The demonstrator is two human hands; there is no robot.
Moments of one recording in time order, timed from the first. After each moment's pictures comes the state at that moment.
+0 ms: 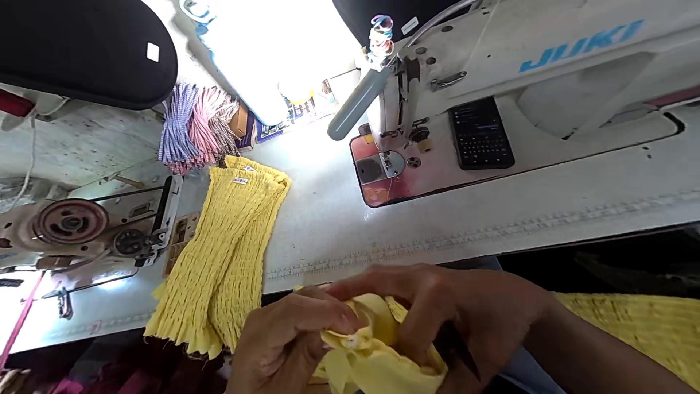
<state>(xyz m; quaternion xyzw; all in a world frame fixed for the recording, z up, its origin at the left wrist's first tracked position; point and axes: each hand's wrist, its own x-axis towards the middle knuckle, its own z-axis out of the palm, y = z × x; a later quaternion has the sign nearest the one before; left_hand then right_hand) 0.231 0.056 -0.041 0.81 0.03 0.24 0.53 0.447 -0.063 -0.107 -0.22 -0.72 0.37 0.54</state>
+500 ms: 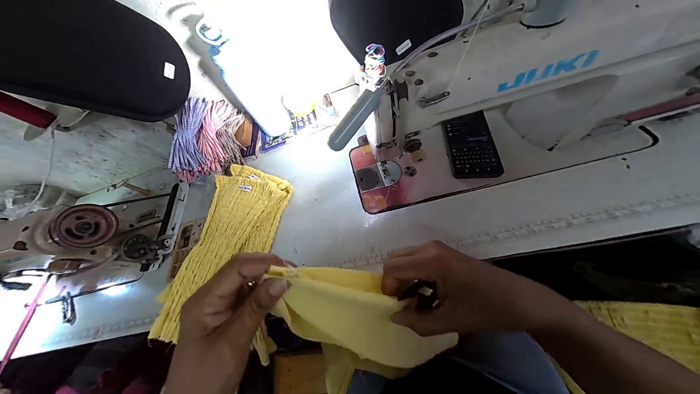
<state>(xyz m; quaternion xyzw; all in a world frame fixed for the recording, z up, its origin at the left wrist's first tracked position) 0.223 0.083 -0.011 0.83 0.14 0.29 0.45 0.453 -0.079 -0.094 -0.44 -0.68 0.27 0.51</state>
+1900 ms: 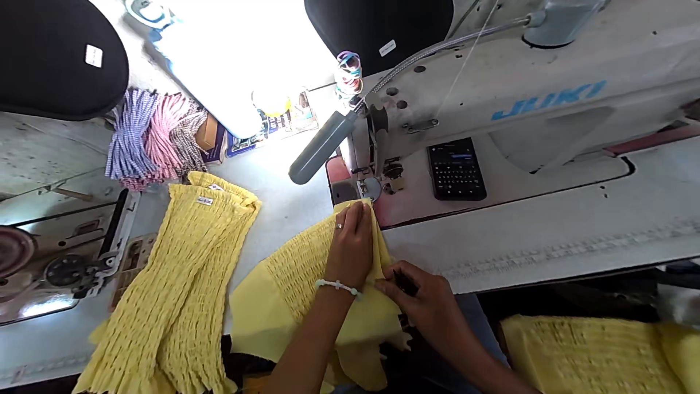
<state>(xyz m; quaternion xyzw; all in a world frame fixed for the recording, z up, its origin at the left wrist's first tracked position) 0.405 0.076 -0.194 0.95 0.16 0.22 0.16 0.440 -0.086 -0.178 -0.75 -0.31 0.24 0.54</state>
